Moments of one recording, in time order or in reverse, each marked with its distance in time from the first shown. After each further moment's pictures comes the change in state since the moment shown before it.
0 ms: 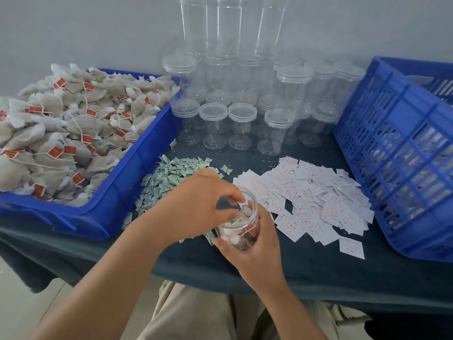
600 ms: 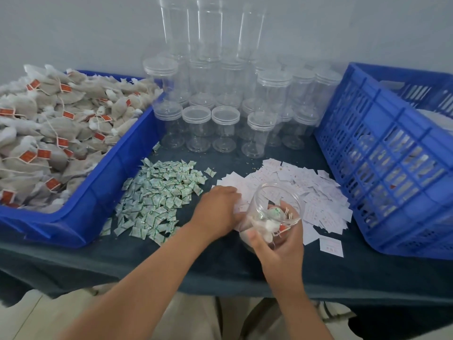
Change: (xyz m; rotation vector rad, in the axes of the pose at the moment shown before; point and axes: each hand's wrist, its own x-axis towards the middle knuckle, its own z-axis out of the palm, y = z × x) left_hand 0.072 -0.004 0.111 0.051 0.031 -0.105; right_hand 0.001 0.007 -0.057 0.153 0.268 0.055
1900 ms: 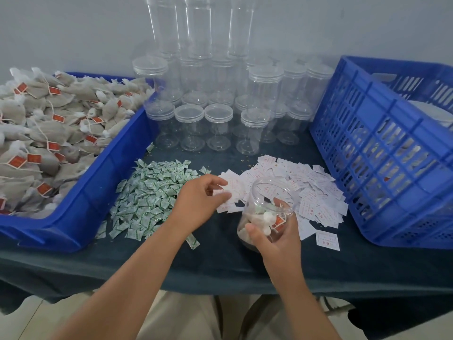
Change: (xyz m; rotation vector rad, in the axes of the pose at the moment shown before) left_hand -0.011 -0.013 -0.023 -0.702 0.229 -0.279; right_hand 0.008 0.008 -0.008 -0.013 -0.043 0.085
